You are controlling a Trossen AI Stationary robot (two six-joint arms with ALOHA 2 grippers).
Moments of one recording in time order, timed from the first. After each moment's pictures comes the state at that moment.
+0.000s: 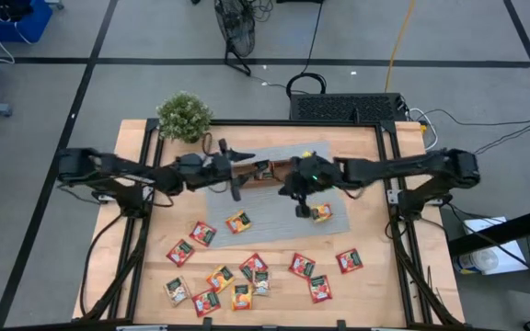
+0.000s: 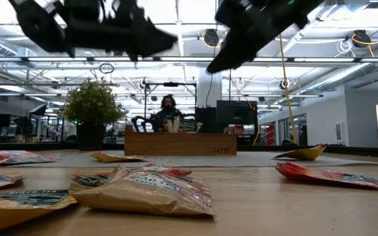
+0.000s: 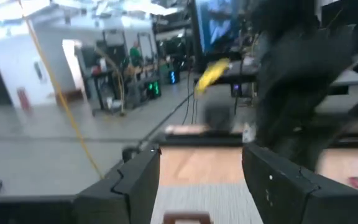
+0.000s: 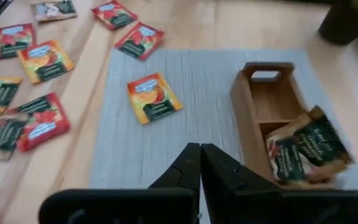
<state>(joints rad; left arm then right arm) 0.13 1.40 0.54 0.96 -0.13 0.17 -0.08 1.48 0.98 -0.13 -0.10 -0.12</state>
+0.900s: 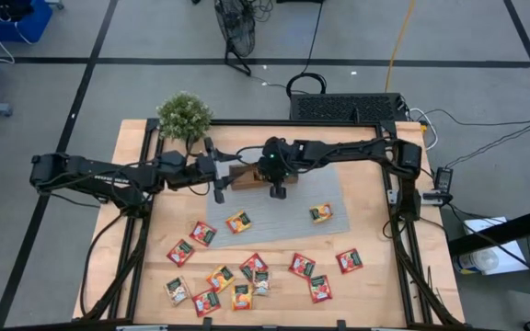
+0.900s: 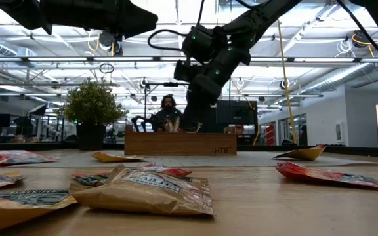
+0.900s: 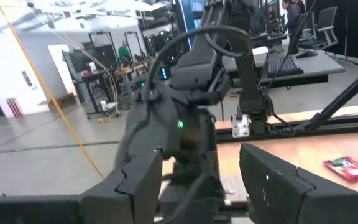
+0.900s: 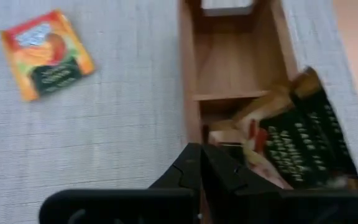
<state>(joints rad) 0.08 1.10 0.54 0.61 -0.13 0.23 -0.27 1.95 1.36 -0.33 -0.18 -0.25</state>
